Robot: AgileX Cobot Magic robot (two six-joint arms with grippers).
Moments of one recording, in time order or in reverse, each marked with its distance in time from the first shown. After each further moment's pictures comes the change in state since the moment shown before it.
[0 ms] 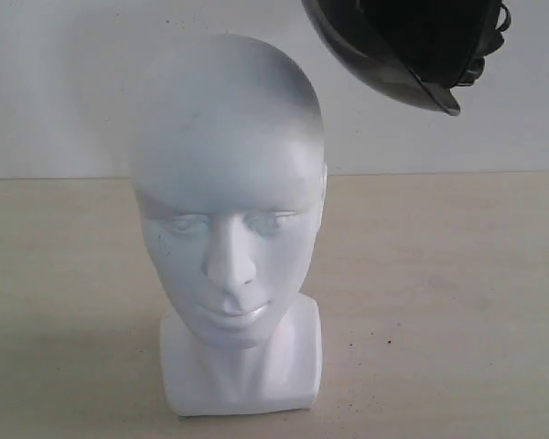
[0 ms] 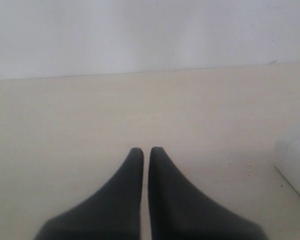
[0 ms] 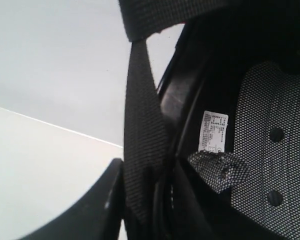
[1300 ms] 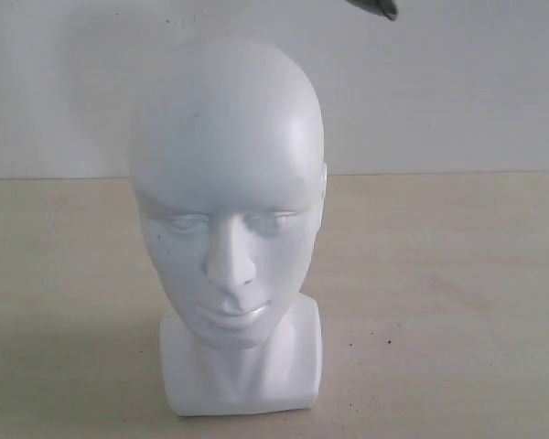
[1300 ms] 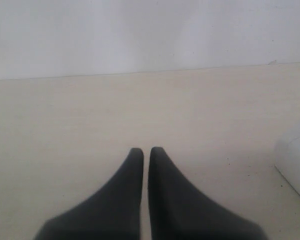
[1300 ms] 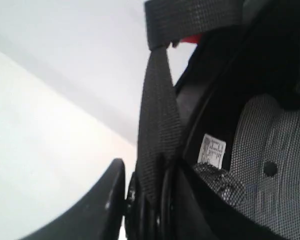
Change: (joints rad) left arm 0.000 0.000 0.000 0.000 0.000 0.000; right arm 0.023 0.264 -0.118 -2.456 -1.370 2.349
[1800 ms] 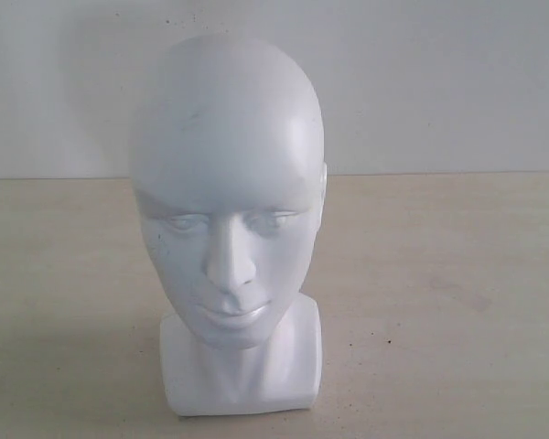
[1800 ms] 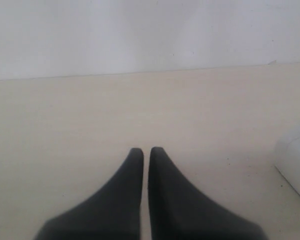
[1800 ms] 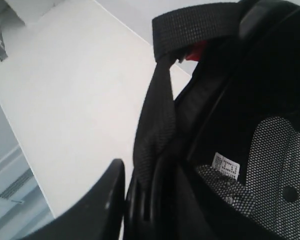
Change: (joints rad) left arm 0.000 0.000 0.000 0.000 0.000 0.000; right arm -0.005 -0.111 0.133 0.124 -0.388 0.021
